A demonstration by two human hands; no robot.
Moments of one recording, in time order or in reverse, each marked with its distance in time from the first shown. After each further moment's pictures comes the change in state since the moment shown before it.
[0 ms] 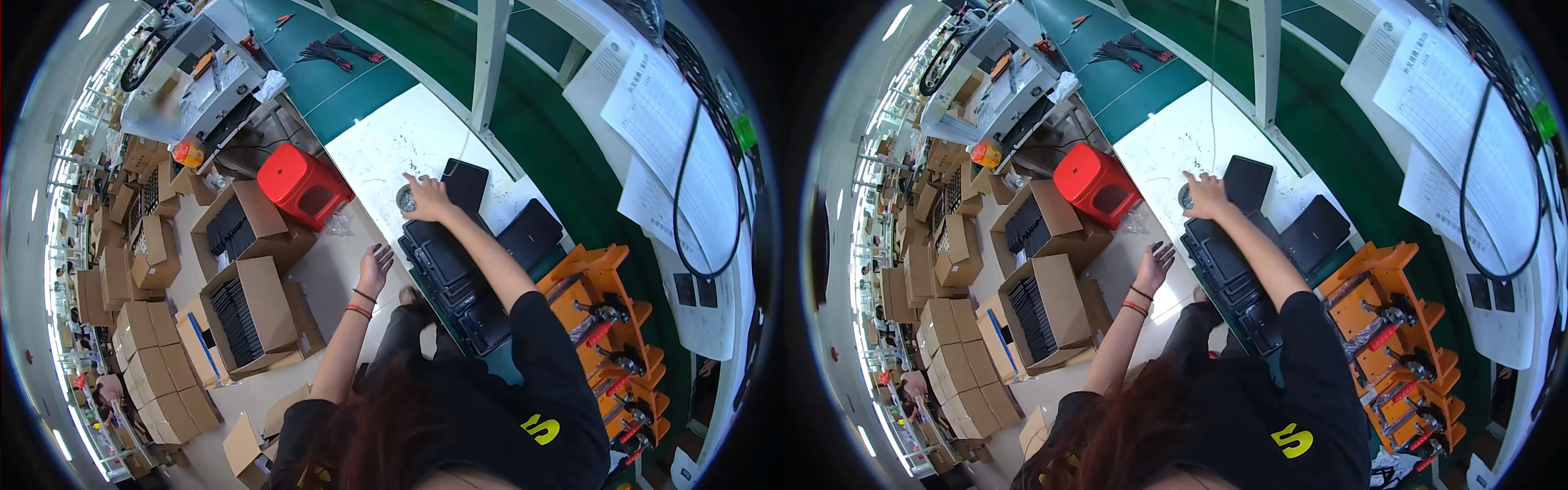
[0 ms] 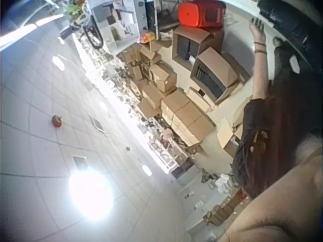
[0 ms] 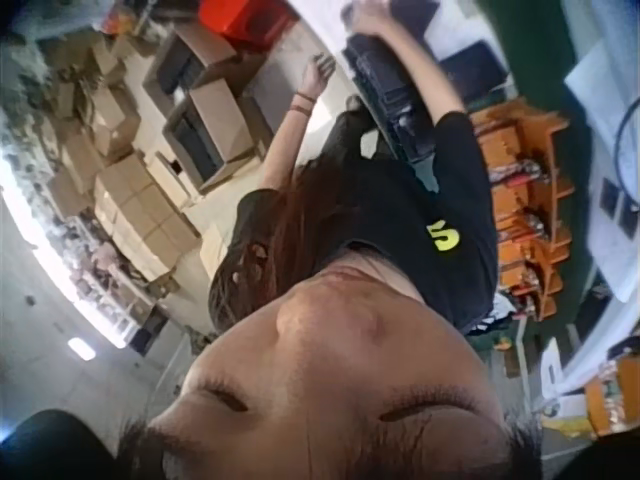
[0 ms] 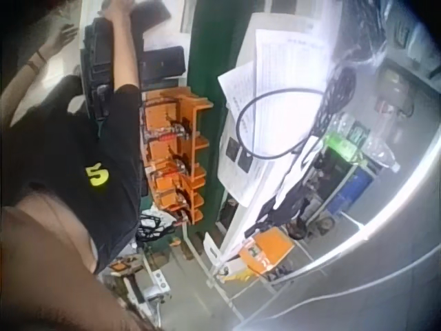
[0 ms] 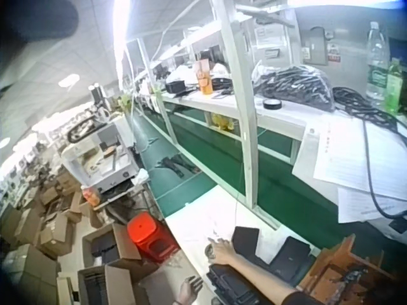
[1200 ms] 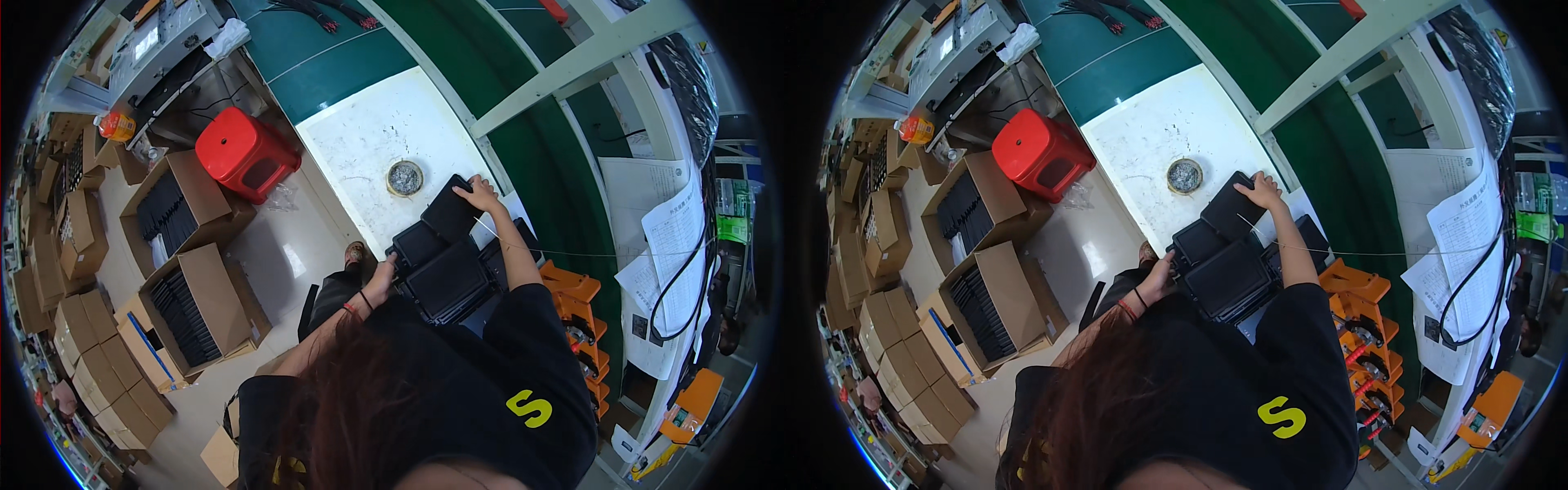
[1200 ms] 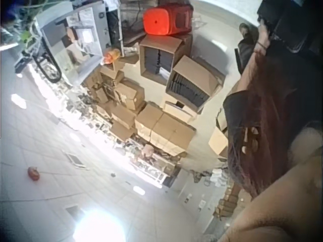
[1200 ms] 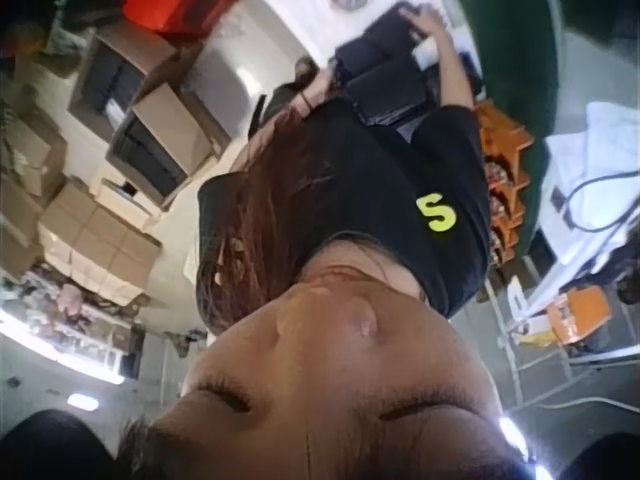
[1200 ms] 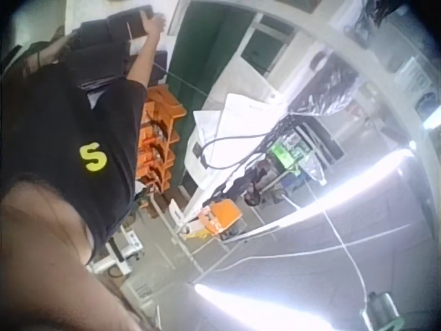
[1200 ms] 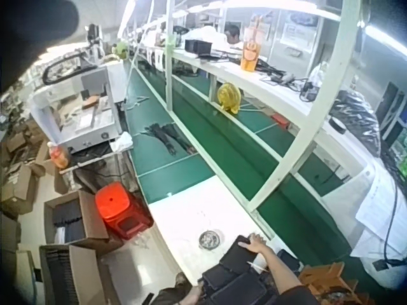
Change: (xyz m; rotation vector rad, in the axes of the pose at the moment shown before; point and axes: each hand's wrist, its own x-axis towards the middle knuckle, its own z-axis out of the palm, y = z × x) left_hand 0.036 -0.017 0.031 0.315 -0.140 -0.556; right_hand 0.024 0.159 -0.004 0.079 -0.298 0.726
